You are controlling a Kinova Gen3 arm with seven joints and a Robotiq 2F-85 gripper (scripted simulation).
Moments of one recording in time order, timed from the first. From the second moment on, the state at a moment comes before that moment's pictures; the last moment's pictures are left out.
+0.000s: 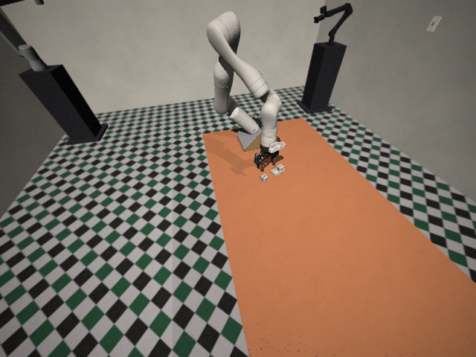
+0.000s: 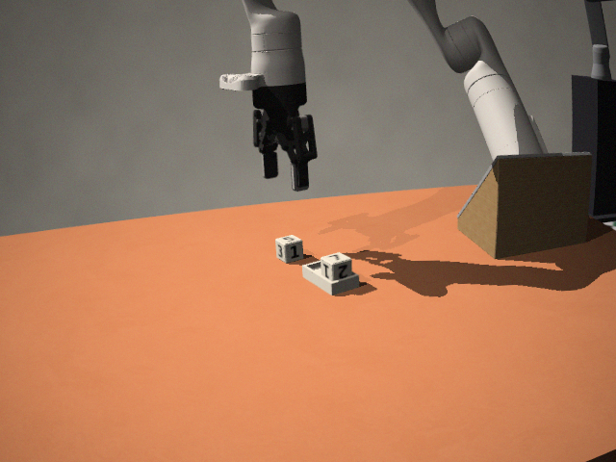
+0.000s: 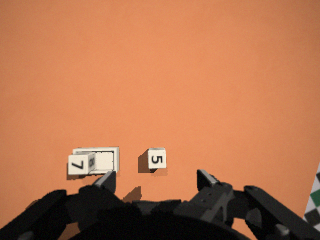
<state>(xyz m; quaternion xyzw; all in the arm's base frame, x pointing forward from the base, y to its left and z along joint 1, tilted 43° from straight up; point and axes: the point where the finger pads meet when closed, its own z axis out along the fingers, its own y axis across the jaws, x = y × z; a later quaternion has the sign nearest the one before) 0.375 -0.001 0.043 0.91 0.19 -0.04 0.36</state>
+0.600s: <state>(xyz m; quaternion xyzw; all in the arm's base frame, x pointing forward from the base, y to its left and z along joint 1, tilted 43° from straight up) 0.374 0.002 0.040 0.92 0.13 -0.02 0.36</state>
